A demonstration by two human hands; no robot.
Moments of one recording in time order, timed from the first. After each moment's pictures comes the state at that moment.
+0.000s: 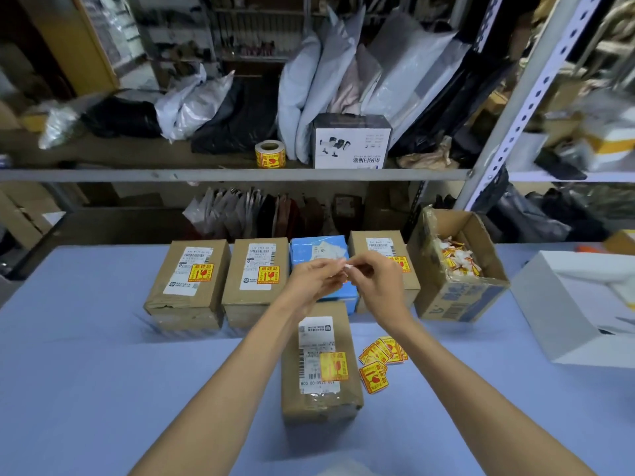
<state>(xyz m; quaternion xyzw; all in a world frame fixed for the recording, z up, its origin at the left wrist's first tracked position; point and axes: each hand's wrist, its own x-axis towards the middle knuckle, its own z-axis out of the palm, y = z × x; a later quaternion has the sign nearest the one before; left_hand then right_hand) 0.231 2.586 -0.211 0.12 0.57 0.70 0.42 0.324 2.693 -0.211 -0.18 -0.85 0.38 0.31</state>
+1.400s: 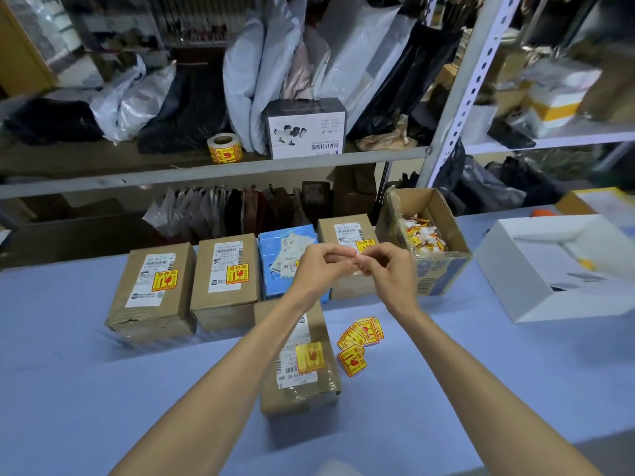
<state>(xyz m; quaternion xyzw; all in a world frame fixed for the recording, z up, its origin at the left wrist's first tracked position) 0.264 2.639 -0.209 0.31 0.67 0.59 0.32 0.373 2.736 -0.214 -0.30 -0.78 0.43 0.33</state>
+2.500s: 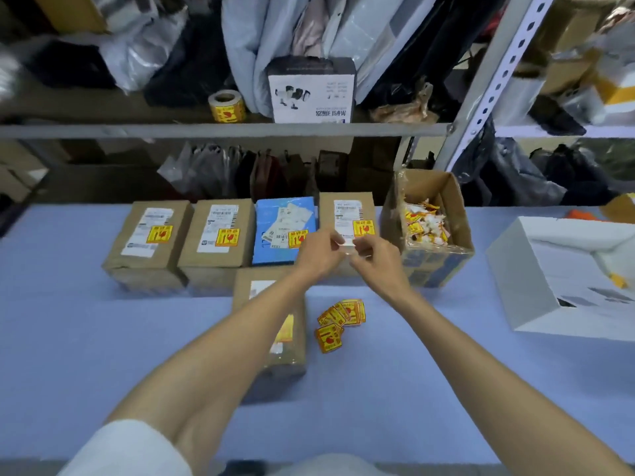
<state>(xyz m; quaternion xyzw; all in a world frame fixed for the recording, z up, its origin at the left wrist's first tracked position) 0.280 2.691 -0.247 0.28 0.88 0.34 0.20 0.383 2.783 -0.238 -0.29 -0.86 0.41 0.11</state>
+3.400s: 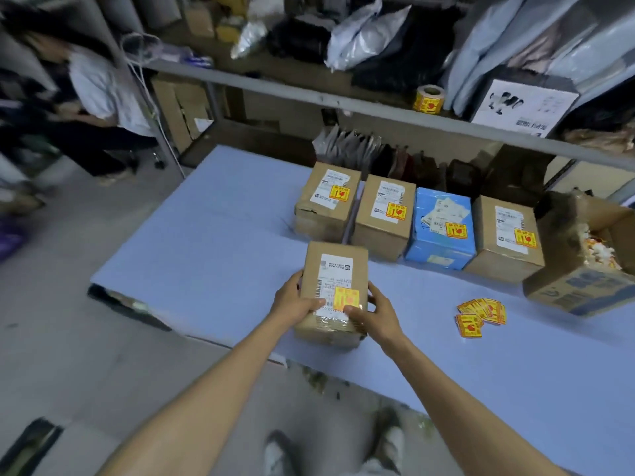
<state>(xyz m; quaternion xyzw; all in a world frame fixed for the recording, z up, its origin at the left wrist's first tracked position) 0.280 2.278 -0.287 -0.01 0.81 0.52 0.26 0.358 2.448 -0.296 -0.23 -0.76 0.60 -0.05</state>
